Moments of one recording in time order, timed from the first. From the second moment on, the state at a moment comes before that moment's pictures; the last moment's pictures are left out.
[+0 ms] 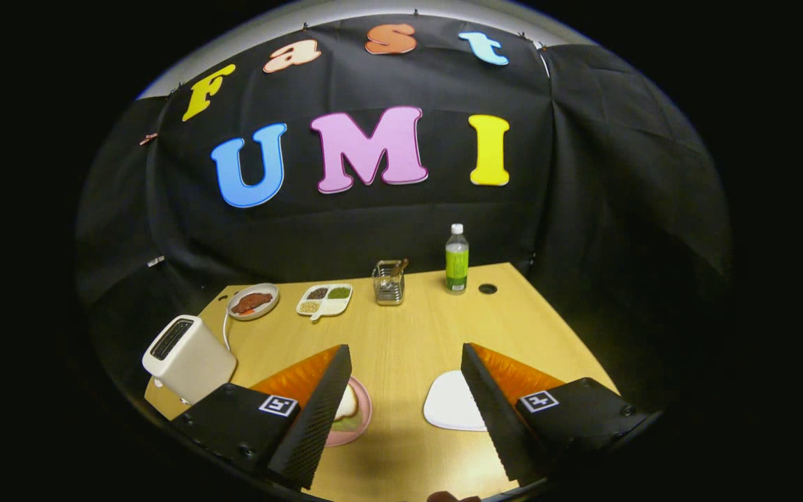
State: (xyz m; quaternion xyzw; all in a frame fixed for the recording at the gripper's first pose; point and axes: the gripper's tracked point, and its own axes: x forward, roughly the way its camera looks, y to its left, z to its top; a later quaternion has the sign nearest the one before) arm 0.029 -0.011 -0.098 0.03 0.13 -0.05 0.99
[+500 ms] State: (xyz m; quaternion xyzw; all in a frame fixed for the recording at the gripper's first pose) arm -0.036 -0.082 0.016 0.01 0.01 -0.07 1.00
